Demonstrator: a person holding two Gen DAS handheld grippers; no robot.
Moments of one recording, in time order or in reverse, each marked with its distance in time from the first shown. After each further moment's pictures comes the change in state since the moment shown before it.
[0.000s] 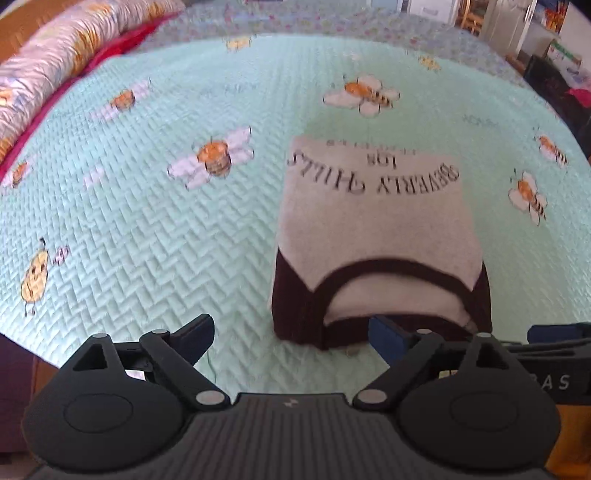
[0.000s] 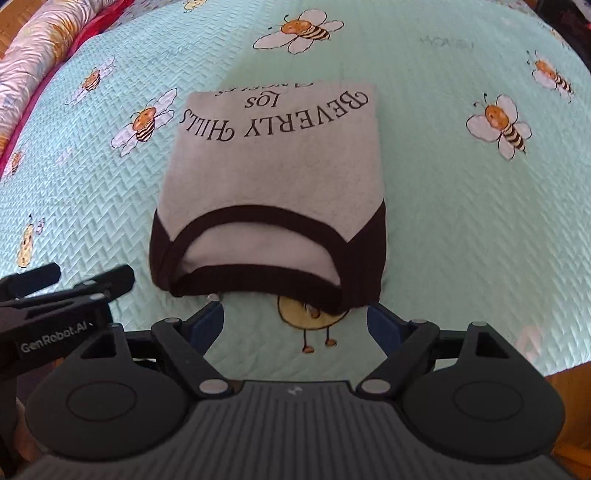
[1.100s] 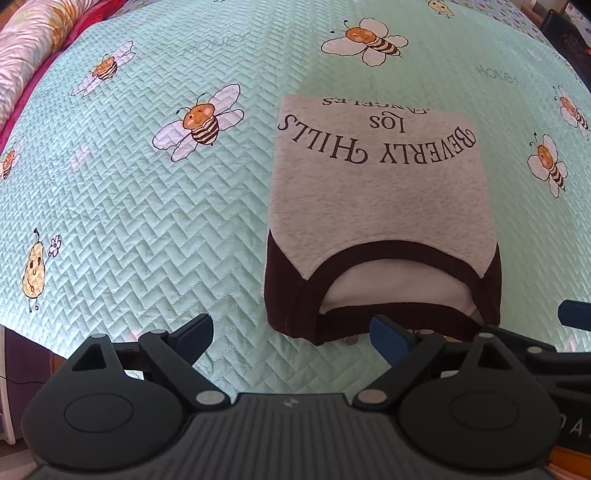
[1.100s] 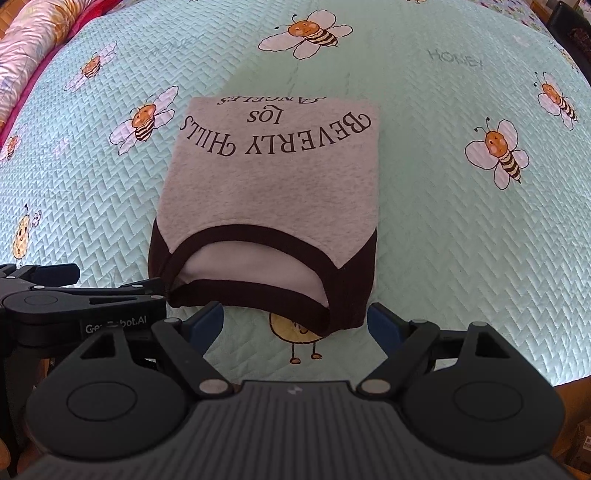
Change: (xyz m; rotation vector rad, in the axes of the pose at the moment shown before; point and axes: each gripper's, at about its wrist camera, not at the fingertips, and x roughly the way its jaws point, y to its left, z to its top) left arm 0.021 -0.012 0.039 0.023 0.145 0.043; right arm -0.012 0.011 0.037 -0.078 0.043 -0.051
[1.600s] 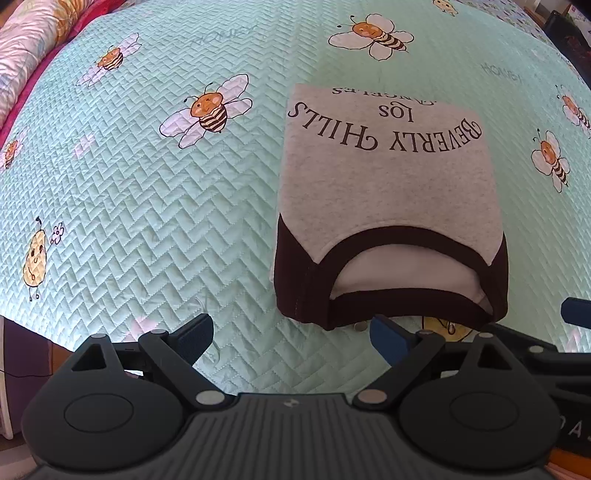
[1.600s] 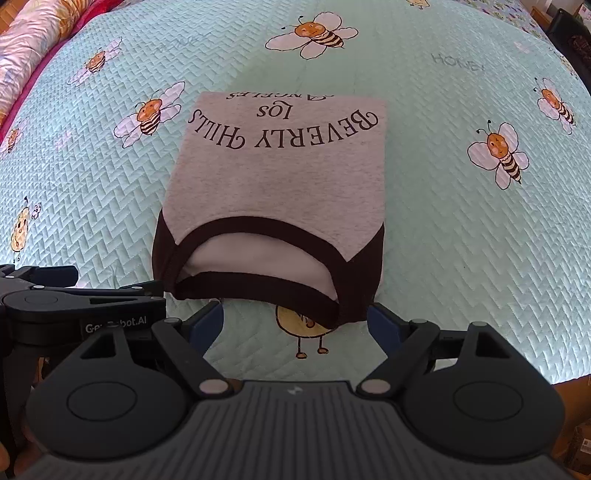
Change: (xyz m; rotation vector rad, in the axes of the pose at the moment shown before) left arm 0.002 0.003 -0.011 0.007 0.001 0.011; right arm 0.000 0.010 -0.011 -0.016 -0.011 -0.022
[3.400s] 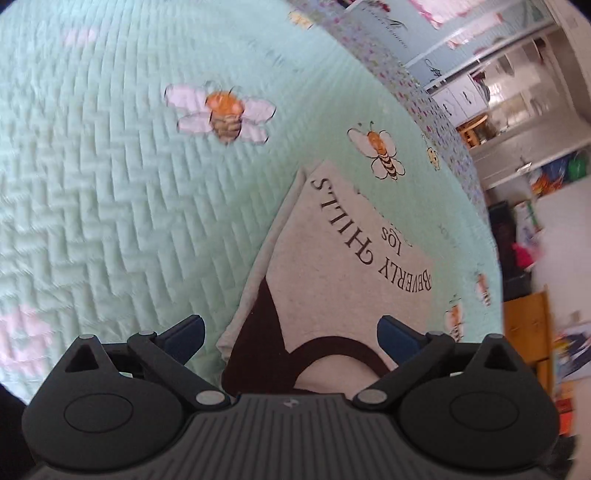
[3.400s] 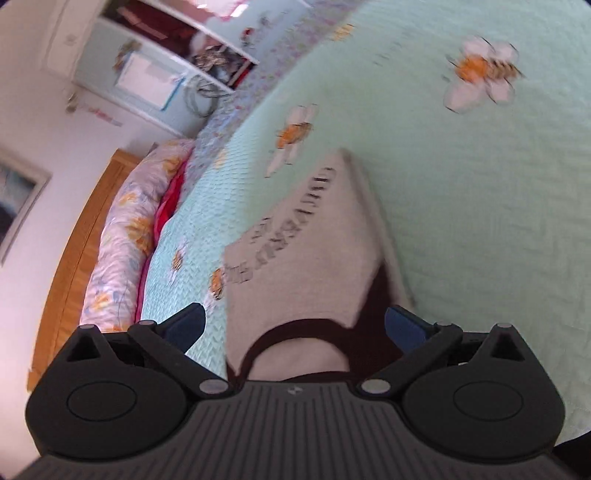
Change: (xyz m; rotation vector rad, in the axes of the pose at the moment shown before) left arm 0.085 0.106 -0.001 -0.532 -0.187 -0.542; right arm 0.080 -0.144 -0.066 0.573 -0.393 0.610
